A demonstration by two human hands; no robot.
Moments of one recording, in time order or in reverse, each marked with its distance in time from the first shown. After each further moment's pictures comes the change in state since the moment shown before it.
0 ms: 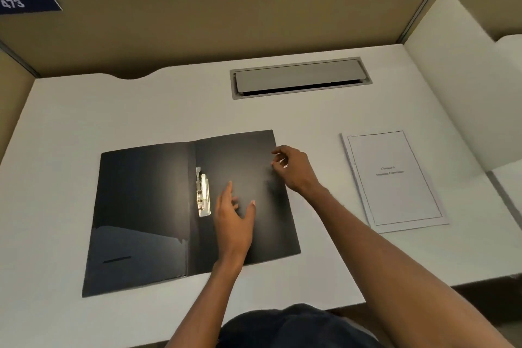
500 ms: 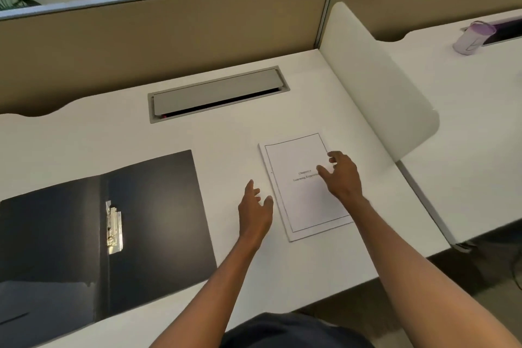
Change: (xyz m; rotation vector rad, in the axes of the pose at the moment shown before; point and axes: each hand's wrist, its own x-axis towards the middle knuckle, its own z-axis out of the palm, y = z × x) left_hand -0.043 0.097 0.215 -0.009 -0.354 -0.098; right_hand -0.054 0.198 -0.229 -0.088 0.340 0.325
